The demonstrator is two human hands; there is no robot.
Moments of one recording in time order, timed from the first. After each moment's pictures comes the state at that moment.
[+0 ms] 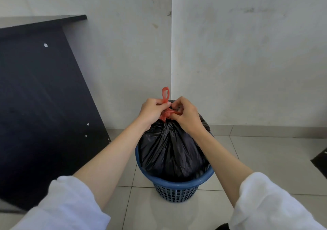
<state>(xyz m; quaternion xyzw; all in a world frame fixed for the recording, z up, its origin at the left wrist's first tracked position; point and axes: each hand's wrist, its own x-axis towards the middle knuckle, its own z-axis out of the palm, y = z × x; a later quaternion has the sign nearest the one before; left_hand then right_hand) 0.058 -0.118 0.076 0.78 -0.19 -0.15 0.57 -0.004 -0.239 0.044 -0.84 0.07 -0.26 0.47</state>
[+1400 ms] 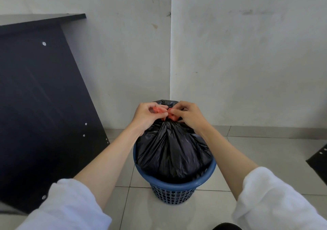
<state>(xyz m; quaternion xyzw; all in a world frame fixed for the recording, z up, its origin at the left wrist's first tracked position) 0.056 -0.100 0.063 0.75 -0.23 -0.12 0.60 -0.011 -0.252 0.056 -0.76 0.10 -0.13 0.63</state>
